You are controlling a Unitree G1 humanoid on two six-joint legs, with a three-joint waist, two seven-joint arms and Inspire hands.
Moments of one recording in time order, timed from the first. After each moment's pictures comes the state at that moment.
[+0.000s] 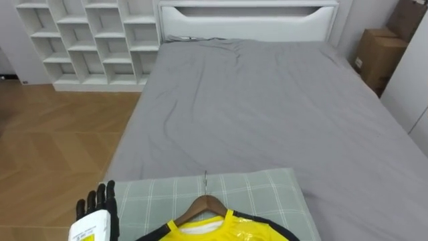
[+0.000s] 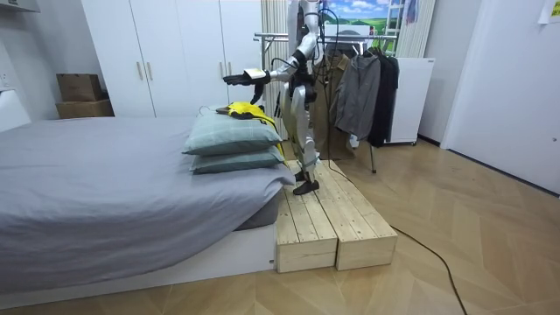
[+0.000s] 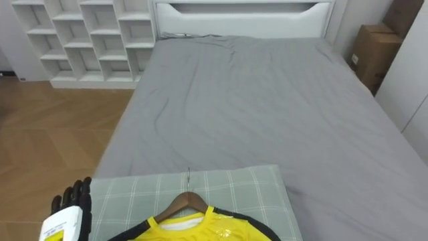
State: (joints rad) left arm 0.02 0.21 -0.10 0.75 0.87 -0.02 0.74; right arm 0.08 -0.22 0.02 1.32 0.15 -0.03 0.01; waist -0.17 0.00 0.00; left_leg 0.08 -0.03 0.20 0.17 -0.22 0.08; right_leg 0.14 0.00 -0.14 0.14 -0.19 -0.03
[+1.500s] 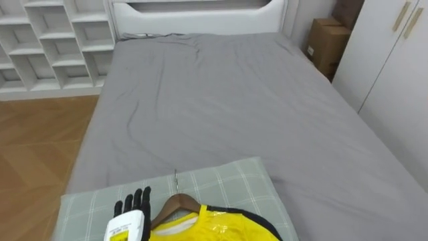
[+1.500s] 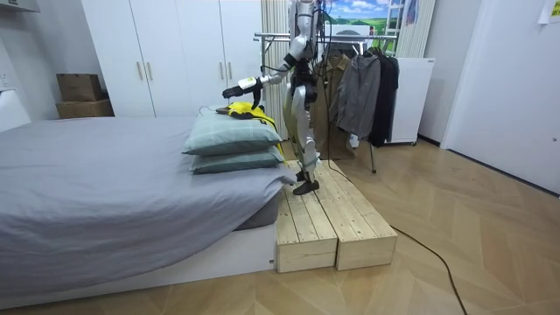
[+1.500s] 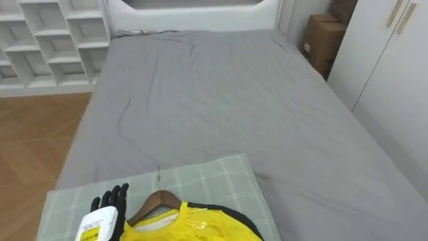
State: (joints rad) left arm -0.06 0.15 -0.21 0.88 0.91 -0.01 0.60; right arm 0.13 -0.22 0.02 1.33 0.11 0.05 0.00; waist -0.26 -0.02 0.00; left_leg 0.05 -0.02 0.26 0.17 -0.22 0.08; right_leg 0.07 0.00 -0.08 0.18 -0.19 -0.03
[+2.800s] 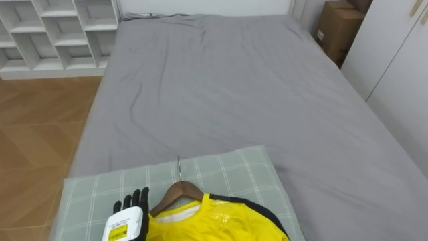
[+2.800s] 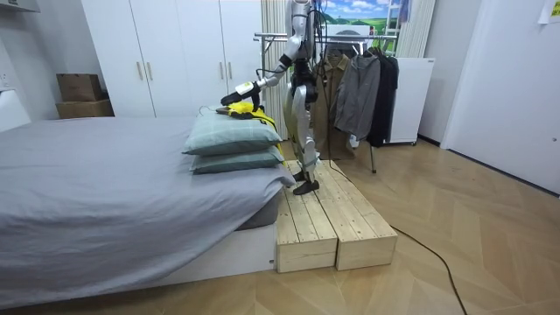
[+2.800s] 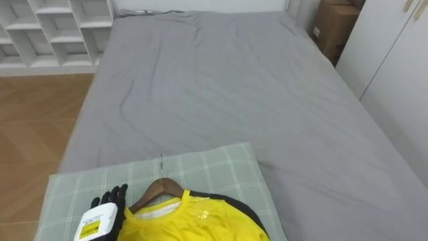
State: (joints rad) left arm -0.17 0.18 -0.20 0.96 0.88 -0.01 0.56; right arm 0.12 -0.23 0.08 1.31 0.04 0.05 -0.03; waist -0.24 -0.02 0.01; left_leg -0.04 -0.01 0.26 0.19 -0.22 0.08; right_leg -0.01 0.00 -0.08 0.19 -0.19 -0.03
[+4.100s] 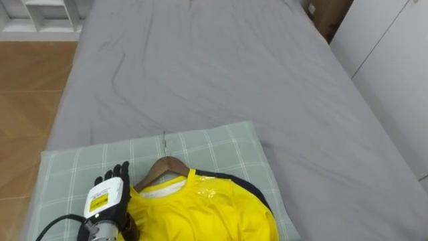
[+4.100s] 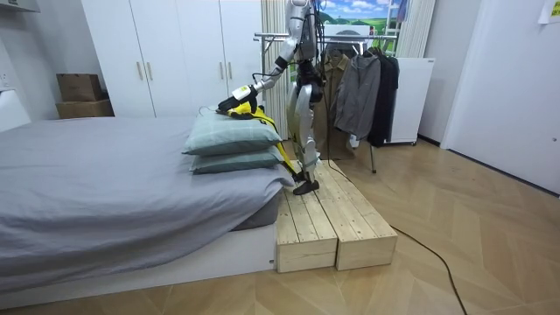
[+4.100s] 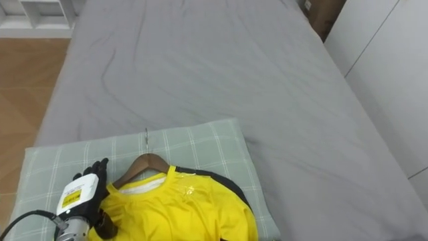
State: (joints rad) left arm -0.37 0.29 -0.22 1.11 0.71 -0.03 0.49; right arm 0.07 -0.23 0.18 1.29 0.03 0.03 -0.04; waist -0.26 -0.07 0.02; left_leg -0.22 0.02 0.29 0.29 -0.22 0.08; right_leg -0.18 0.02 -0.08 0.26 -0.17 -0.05
